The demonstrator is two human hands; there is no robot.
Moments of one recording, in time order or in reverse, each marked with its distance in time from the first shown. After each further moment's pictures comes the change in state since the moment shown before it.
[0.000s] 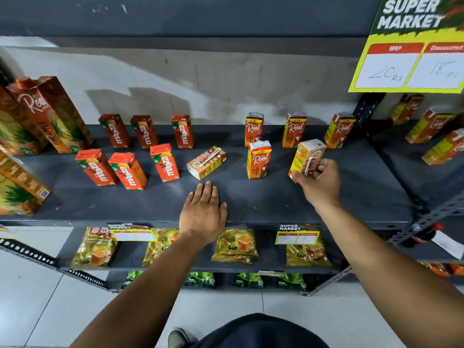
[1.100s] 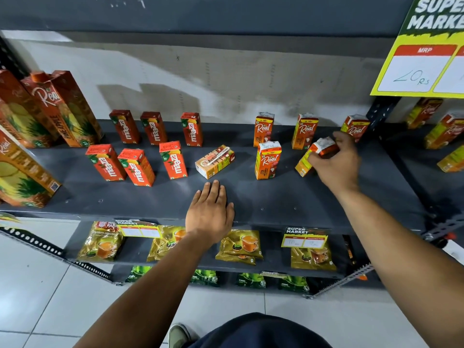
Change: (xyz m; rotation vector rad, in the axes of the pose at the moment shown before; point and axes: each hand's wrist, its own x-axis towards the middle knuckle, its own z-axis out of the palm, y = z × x) left_hand 0.001 0.000 -0.001 0.006 0.007 0.000; right_hand 0.034 -0.035 -0.004 -0.252 0.061 -0.282
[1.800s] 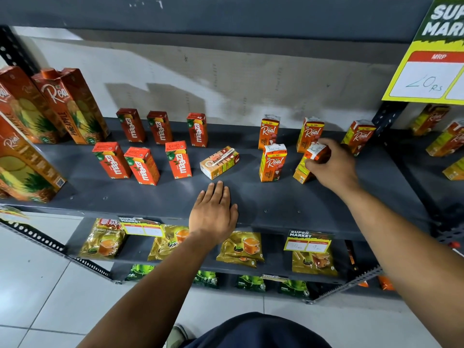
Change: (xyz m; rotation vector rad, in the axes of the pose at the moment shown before) left_hand -0.001 -0.001 0.000 -0.011 0.004 0.000; right_hand 0.010 -0.001 0.007 -0.199 -0.284 -0.050
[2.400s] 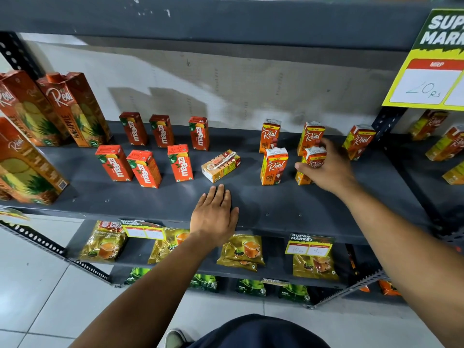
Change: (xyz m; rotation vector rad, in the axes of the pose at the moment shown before) left_hand 0.001 -0.003 -0.004 -0.028 -0.011 0.041; right_hand -0.003 -0.018 -0.004 -0.076 -0.096 0.048
